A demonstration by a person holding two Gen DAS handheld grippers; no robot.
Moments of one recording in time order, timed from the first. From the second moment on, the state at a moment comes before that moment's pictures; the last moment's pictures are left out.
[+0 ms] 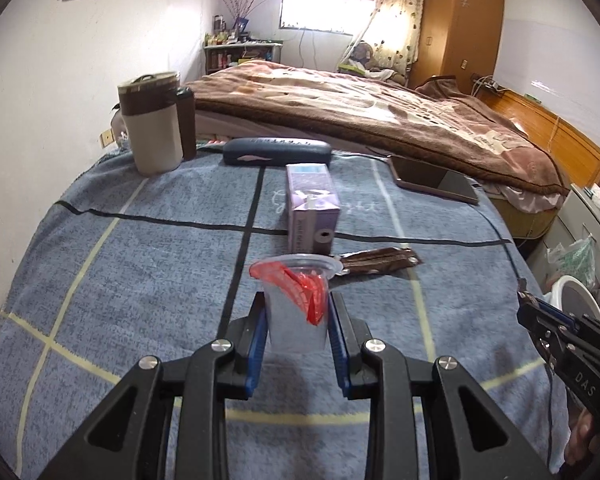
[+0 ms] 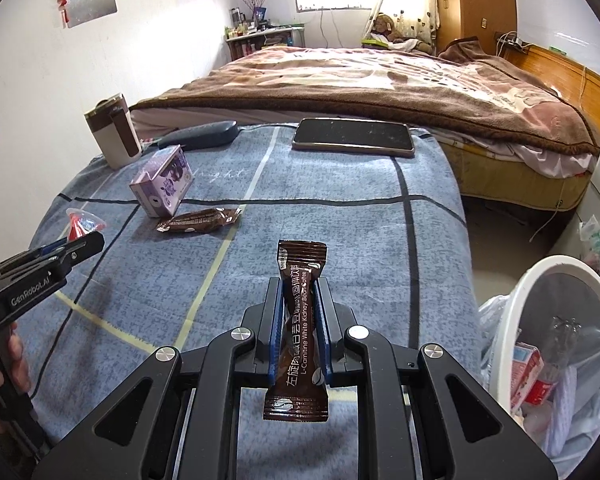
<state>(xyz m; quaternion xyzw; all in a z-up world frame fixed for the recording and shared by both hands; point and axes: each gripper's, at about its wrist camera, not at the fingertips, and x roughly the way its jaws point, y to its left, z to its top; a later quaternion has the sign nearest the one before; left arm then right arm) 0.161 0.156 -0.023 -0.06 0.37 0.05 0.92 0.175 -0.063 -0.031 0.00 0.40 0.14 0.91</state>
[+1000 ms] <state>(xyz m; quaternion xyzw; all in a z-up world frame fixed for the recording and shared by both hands) 0.123 0.012 0.024 -0.02 0.34 -0.09 0.94 0.118 -0.178 0.008 0.05 0.34 0.06 0.94</state>
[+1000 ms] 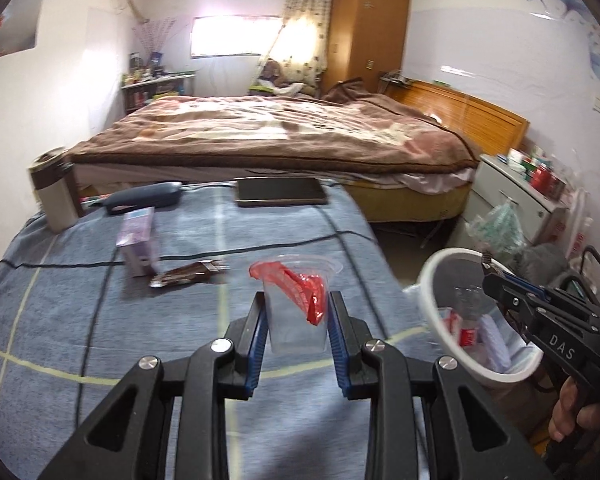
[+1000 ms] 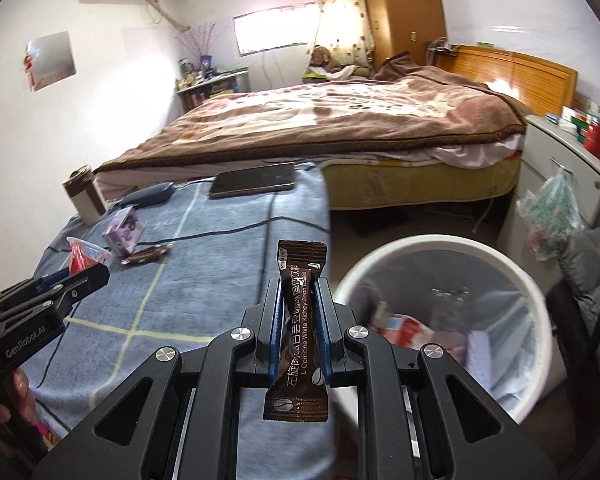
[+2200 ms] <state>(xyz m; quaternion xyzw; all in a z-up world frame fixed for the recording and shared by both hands) 0.135 -0.185 -0.013 0.04 0.39 -0.25 0.88 0.105 -0.301 -0.034 0.09 0.41 -0.04 0.91</state>
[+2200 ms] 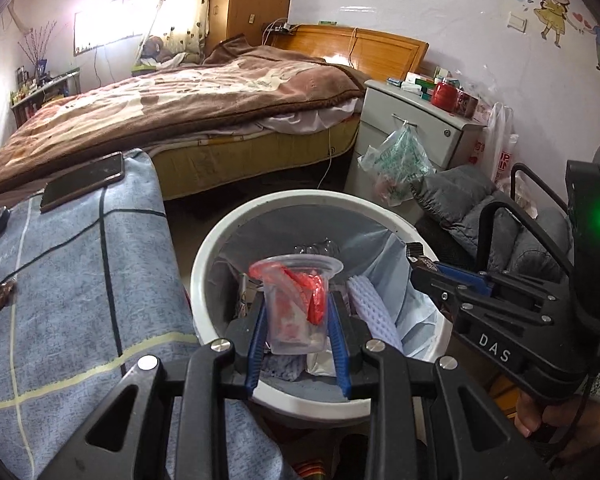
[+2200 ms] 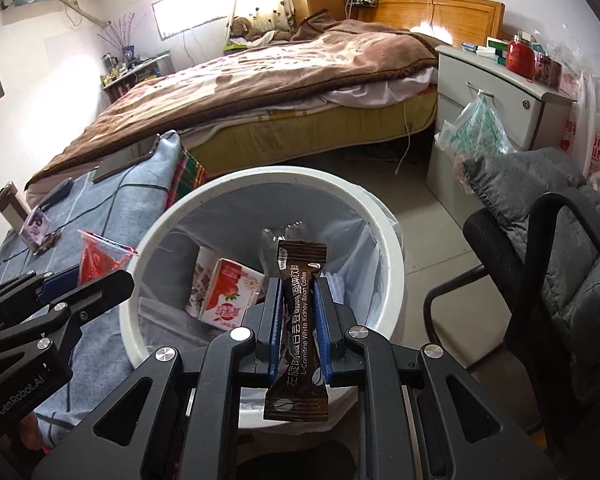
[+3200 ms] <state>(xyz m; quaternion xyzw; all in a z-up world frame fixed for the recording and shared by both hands) 0.119 -0.143 0.002 0.01 0.37 -0.23 0.90 0.094 -0.287 -0.018 0.10 0.39 -0.05 0.91</state>
